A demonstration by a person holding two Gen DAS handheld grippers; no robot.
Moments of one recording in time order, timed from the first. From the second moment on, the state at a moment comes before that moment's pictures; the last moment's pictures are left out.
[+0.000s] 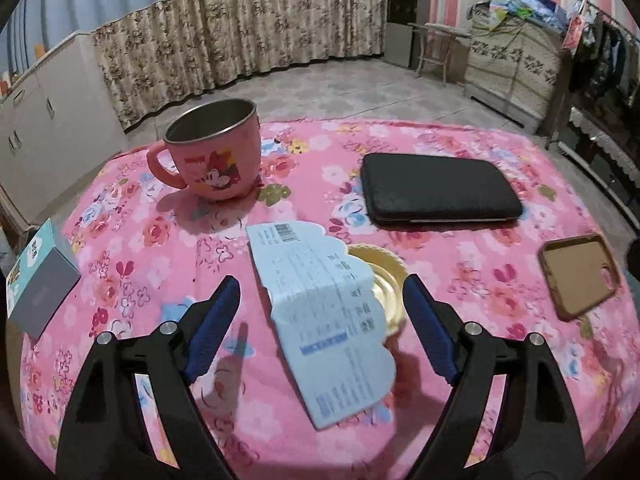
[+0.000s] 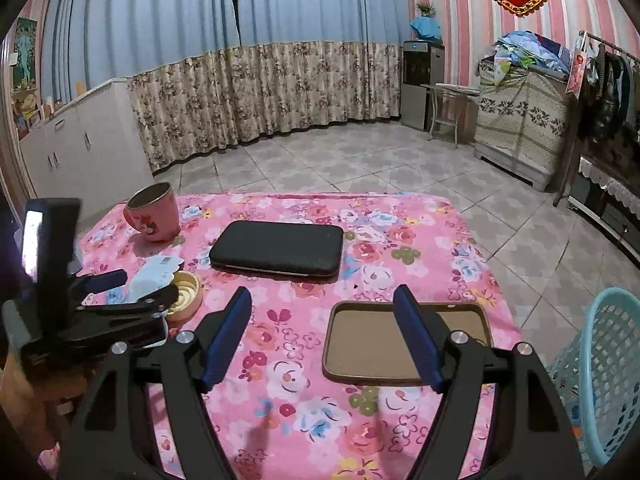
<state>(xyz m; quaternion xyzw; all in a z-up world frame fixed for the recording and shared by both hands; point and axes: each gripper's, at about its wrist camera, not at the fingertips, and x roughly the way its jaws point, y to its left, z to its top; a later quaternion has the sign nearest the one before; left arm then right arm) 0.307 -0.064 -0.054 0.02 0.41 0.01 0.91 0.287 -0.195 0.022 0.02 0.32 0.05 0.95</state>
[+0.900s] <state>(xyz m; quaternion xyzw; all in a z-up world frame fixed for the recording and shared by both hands) 0.279 0.063 -0.020 -0.09 0.39 0.01 0.92 0.329 -0.088 -0.005 0.01 0.37 0.11 0.92</state>
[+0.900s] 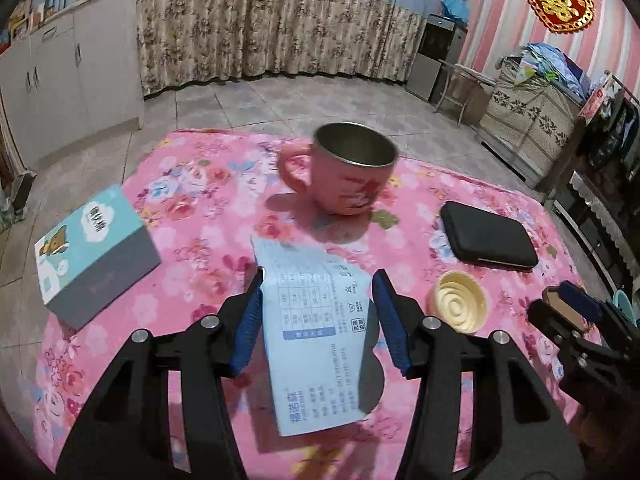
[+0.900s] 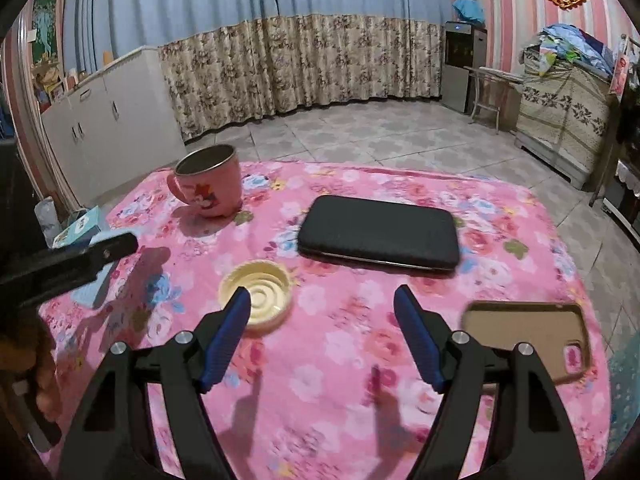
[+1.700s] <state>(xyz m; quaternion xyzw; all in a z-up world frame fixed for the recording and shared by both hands) 0.280 0.070 -0.015 -0.09 0.38 0.02 0.92 0.354 -0.048 -0.041 0.00 0.42 0.10 0.90</state>
